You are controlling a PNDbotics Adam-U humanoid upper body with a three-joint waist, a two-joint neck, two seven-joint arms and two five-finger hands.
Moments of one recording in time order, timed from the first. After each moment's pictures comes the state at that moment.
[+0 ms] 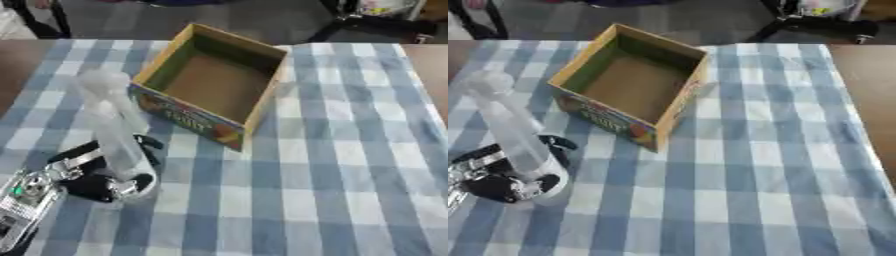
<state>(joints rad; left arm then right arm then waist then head) -0.32 0.57 -0.05 -1.67 -0.06 -0.10 -0.64 0.03 -0.38 -0.36 -1.91 -0.36 -0.04 0.03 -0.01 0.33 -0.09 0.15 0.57</state>
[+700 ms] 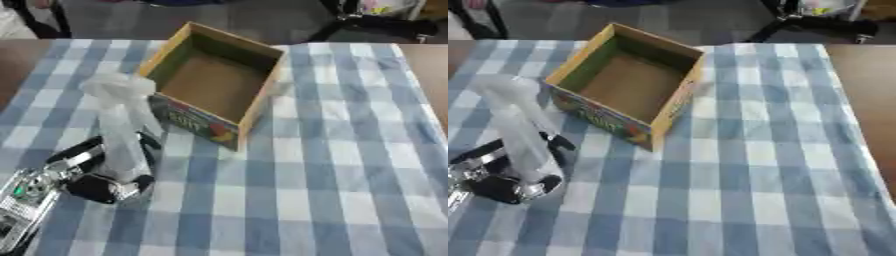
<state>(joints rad) -0.32 0.57 -0.05 -1.68 -0.09 -0.13 -0.58 0.03 -0.38 -0.36 -1.90 -0.37 -0.04 0.03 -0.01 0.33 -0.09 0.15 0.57</state>
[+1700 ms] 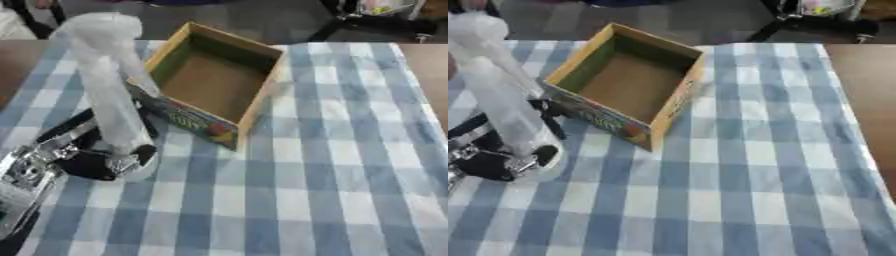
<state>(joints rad) -0.41 0.57 -0.03 -1.78 0.03 -0.11 -0.51 0.03 -0.38 -0.36 -1.90 -0.37 -0.04 0.03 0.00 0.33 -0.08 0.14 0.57</state>
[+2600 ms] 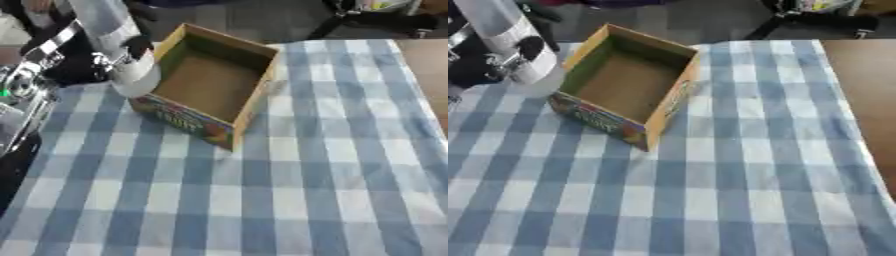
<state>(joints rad) -0.74 0.66 -0.02 -1.58 0.19 -0.03 -0.38 0.02 -0.39 -0.35 -1.90 -0.37 -0.03 0.04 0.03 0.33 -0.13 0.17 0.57</state>
